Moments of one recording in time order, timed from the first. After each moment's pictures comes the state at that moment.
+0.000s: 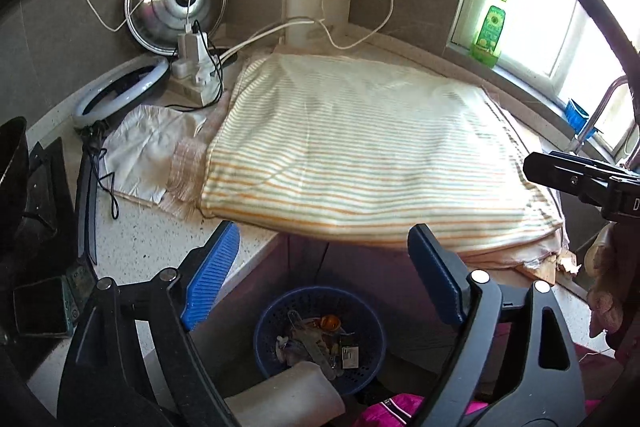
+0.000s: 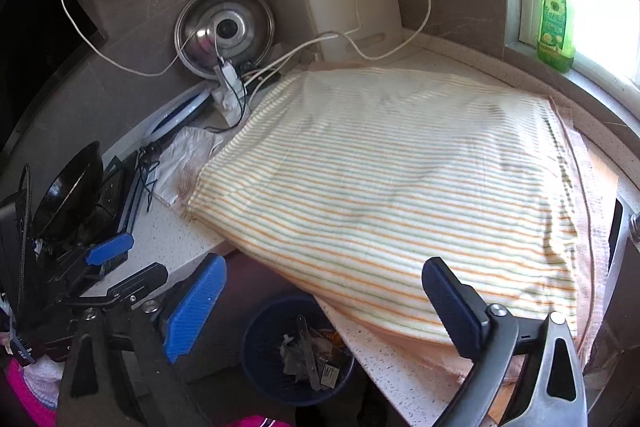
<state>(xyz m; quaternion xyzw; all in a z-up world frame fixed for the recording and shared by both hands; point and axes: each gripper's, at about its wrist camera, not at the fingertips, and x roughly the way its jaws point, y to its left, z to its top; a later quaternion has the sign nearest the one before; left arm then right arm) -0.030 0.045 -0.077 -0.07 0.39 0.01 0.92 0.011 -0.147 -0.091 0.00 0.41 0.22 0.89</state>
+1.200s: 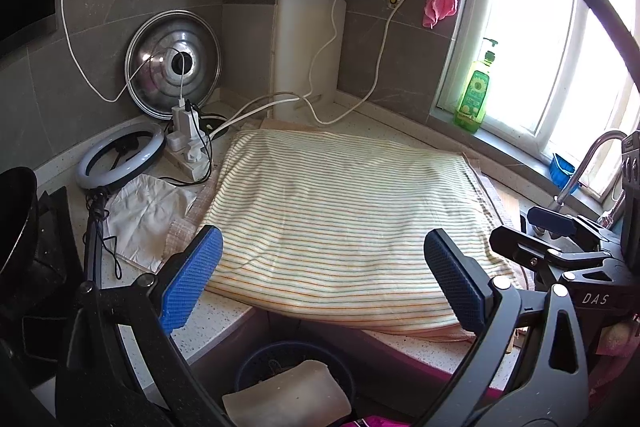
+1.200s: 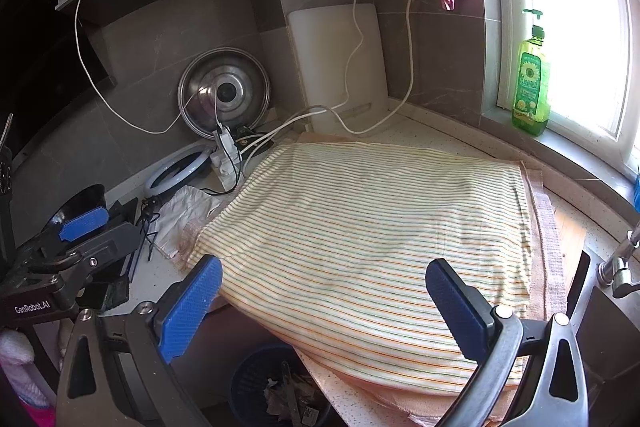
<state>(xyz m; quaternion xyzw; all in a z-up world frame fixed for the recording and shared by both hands) -0.013 0.020 -0.001 -0.08 0.32 0.01 0.94 0.005 -0.165 -0.037 -0.01 0.33 0.21 0.92</state>
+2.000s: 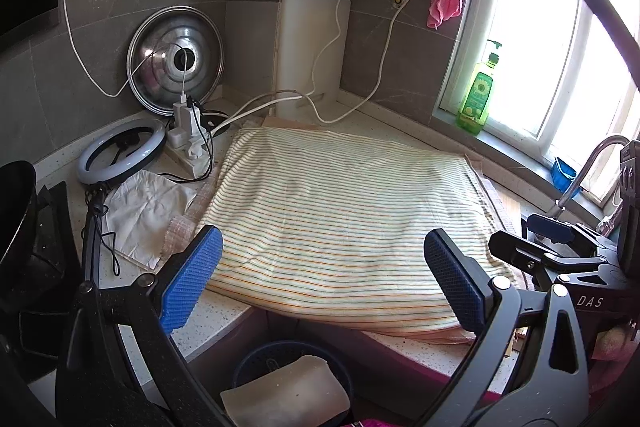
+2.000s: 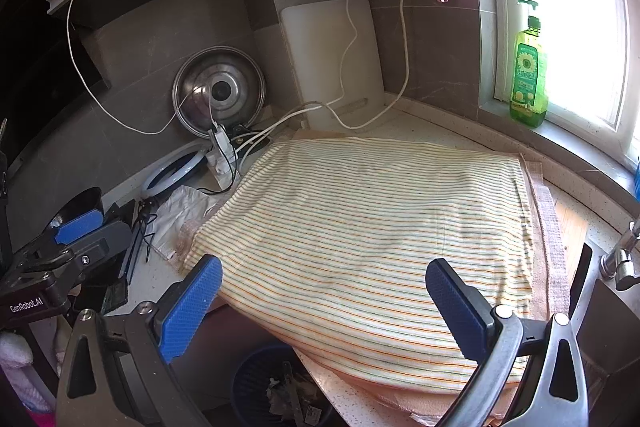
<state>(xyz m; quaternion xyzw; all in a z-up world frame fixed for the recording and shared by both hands) -0.012 0.018 -0.002 -0.09 0.32 0.02 0.94 0.011 -0.168 -0.043 0.00 0.34 0.21 0.92</state>
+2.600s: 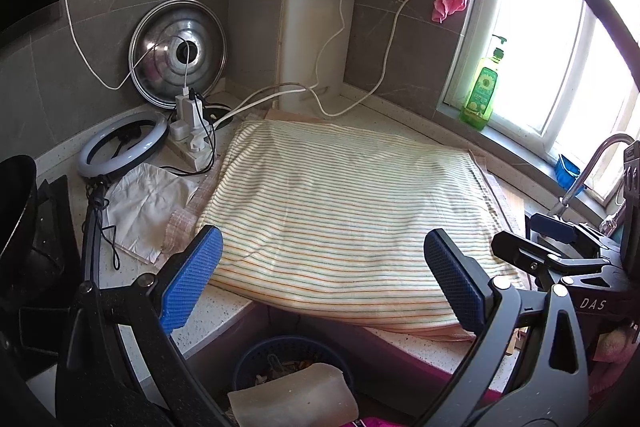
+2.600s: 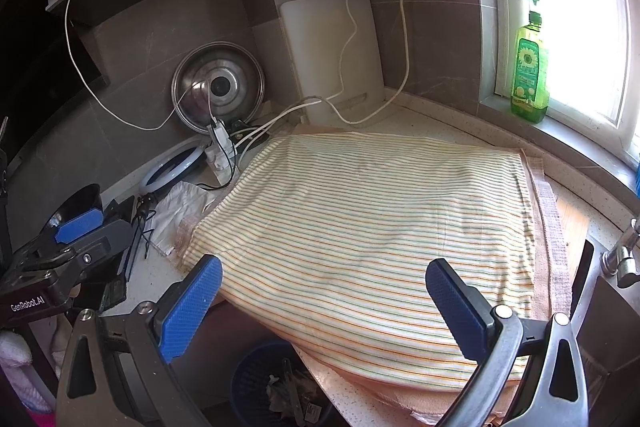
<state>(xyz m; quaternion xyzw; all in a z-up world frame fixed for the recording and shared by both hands) -0.010 0.021 -0.008 -0.10 0.33 0.03 0.94 0.012 -0.167 -0.048 0.00 0.35 0.21 0.91</state>
